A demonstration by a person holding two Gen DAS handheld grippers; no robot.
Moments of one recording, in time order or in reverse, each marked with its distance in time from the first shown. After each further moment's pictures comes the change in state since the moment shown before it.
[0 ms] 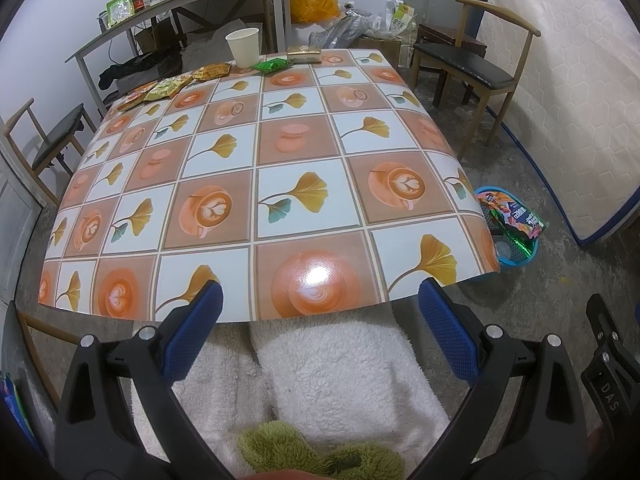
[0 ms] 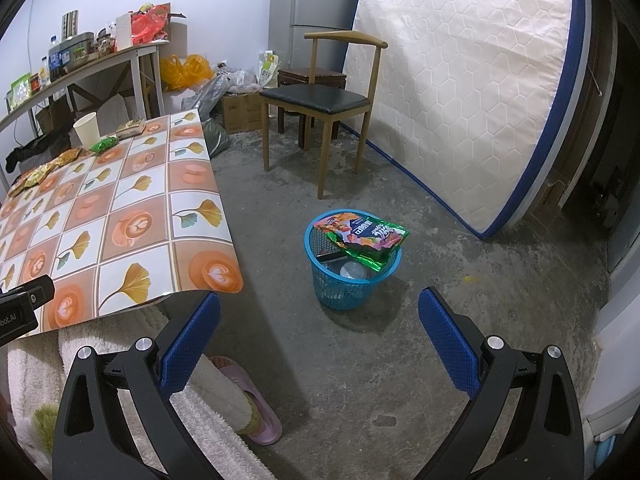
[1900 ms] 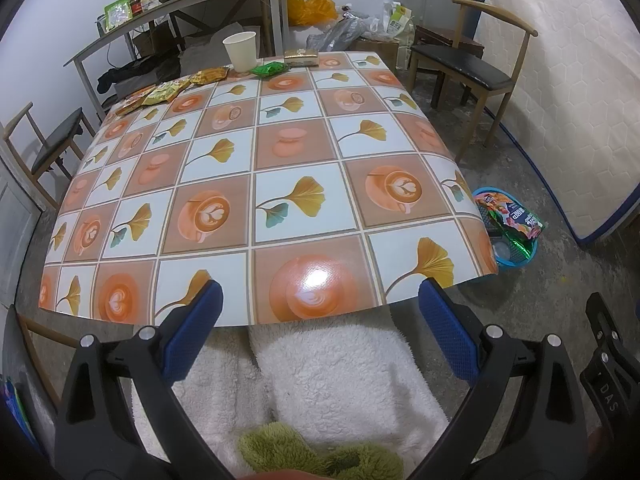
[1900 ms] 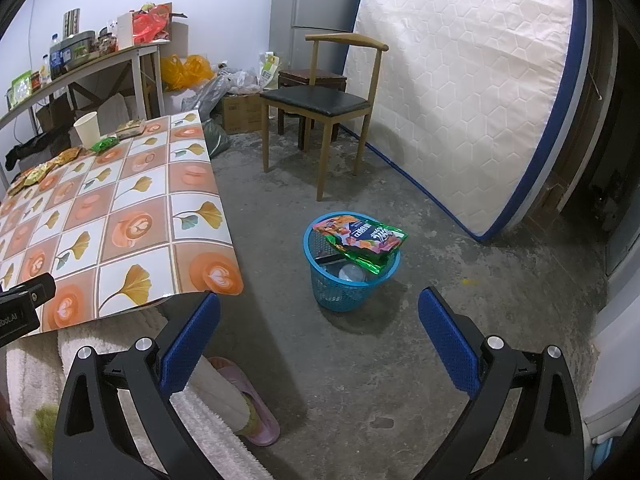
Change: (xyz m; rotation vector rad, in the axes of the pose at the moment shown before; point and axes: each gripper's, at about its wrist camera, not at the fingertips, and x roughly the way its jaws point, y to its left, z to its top) left arm 0.000 -0.001 0.001 -0.001 -0.002 0.004; right arm 0.001 -0.003 -0.002 -0.004 -0.001 -0.002
